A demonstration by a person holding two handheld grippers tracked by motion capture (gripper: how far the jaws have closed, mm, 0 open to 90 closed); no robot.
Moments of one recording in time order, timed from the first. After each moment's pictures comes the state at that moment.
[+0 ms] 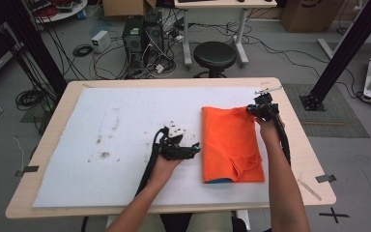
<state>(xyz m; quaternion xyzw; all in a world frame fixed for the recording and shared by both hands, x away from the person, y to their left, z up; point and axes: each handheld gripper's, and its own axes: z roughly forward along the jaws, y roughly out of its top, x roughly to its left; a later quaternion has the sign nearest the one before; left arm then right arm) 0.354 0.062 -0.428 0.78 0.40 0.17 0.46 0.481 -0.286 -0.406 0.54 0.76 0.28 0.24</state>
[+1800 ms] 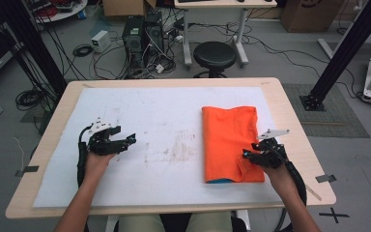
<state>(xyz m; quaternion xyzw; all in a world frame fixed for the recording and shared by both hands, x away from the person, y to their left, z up) 0.359 0.245 -0.429 0.73 0.45 0.20 0.48 0.322 -0.273 -0.414 0.45 0.82 0.29 0.17</state>
